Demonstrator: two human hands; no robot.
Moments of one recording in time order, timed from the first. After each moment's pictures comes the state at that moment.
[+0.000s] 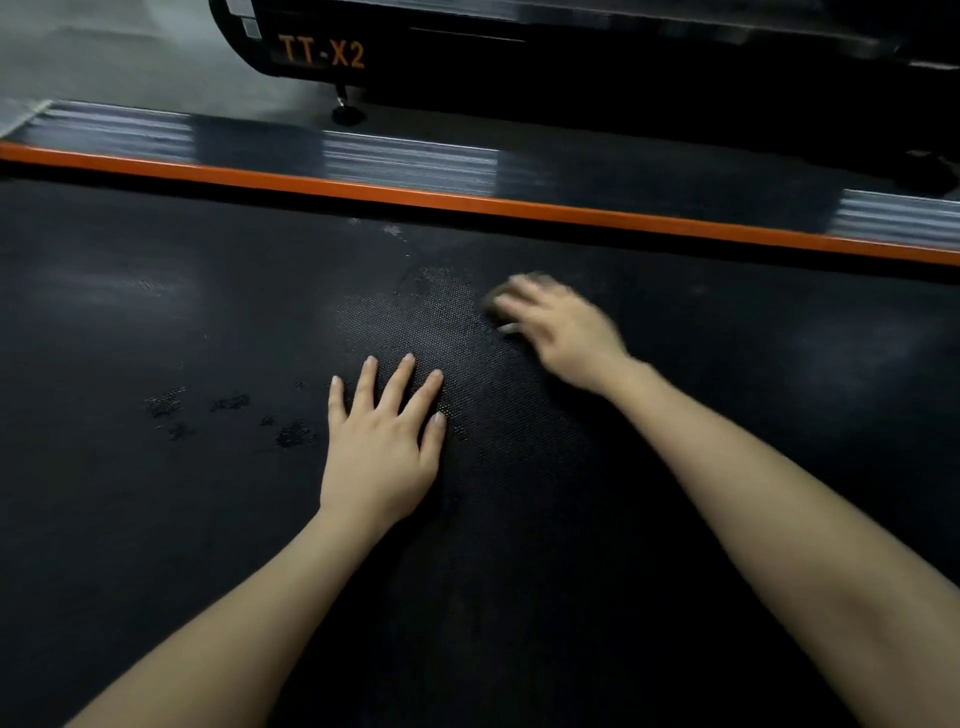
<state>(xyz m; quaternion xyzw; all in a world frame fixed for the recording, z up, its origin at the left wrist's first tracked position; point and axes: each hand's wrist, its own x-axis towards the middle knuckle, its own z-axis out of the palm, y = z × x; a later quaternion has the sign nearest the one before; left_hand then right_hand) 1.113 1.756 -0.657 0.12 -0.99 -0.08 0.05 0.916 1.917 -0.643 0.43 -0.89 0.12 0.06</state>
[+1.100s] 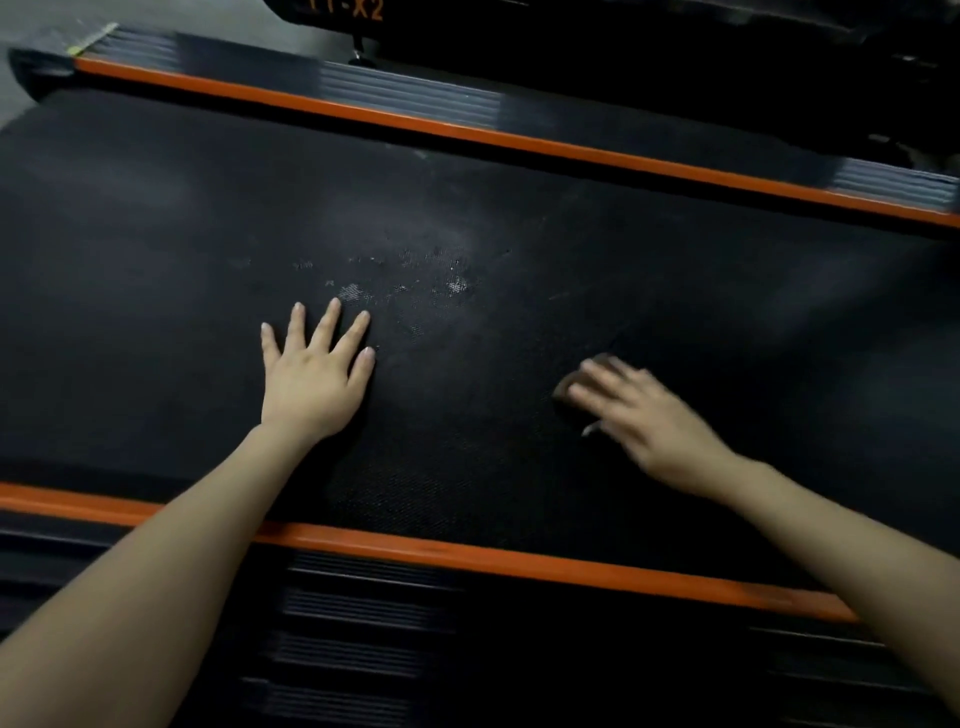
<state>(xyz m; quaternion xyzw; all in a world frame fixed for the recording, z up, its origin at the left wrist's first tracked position) 1.238 1.713 -0.653 0.19 -0.98 -0.07 0.01 1.135 2.064 -0.627 0.46 -0.88 0.09 -0.05</state>
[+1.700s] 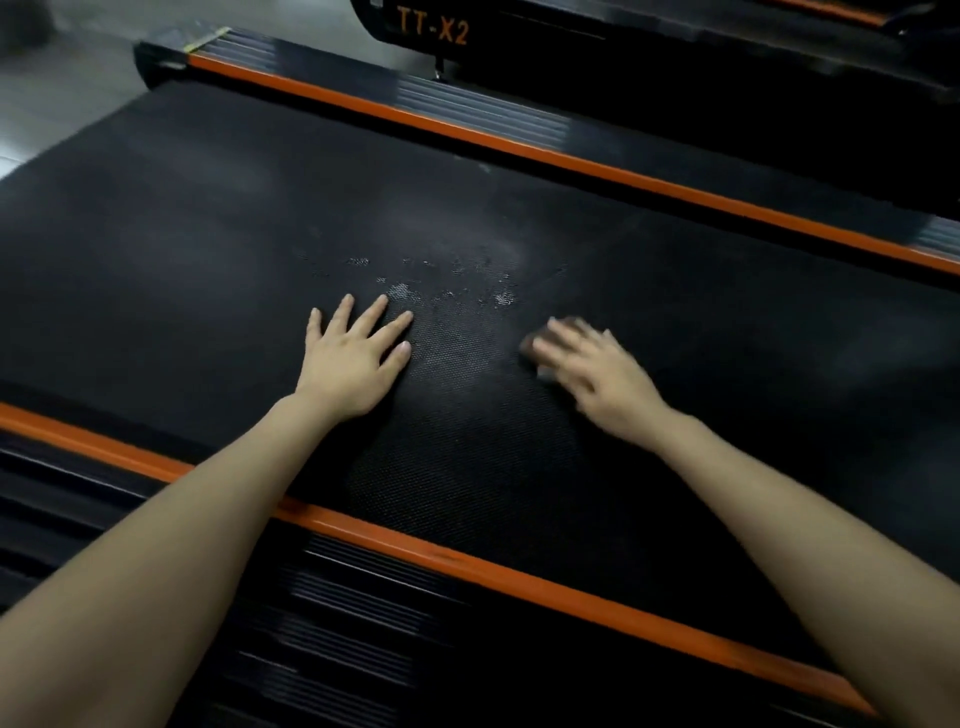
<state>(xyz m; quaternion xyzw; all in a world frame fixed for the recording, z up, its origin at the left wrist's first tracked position) 1.236 1.708 -0.645 0.20 -0.97 -0.10 -0.01 1.090 1.964 -0.633 0.48 -0.86 0.13 -0.02</state>
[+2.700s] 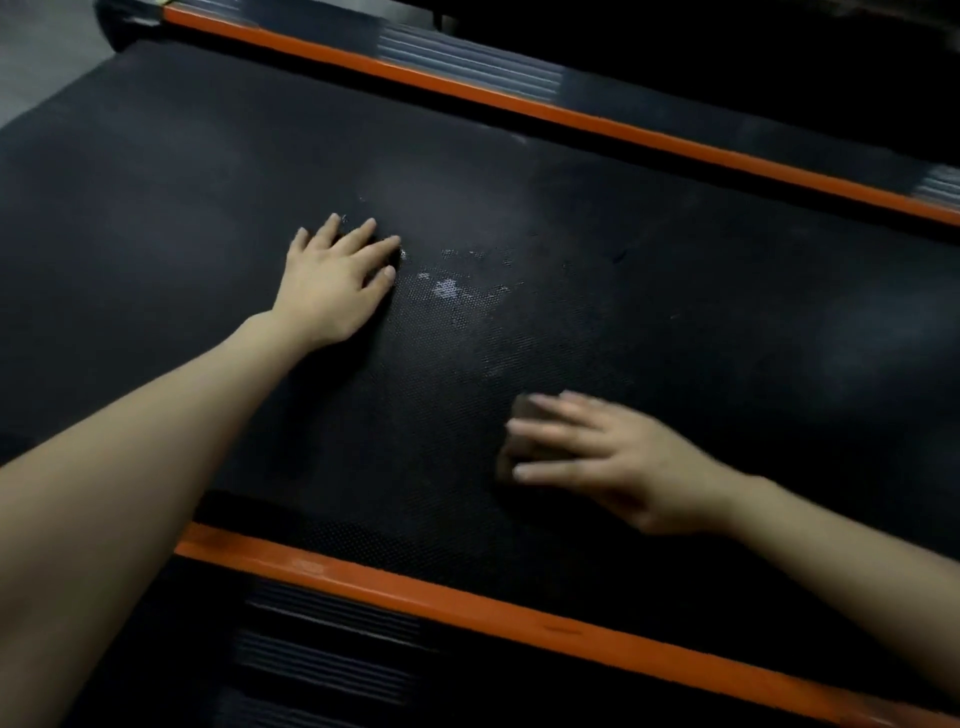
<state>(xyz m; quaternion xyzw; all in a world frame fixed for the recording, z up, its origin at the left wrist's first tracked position) 1.188 1.599 -0.641 0.15 -0.98 -0.10 0.05 1.149 1.934 -0.630 0.72 -0.69 0.08 -0.04</state>
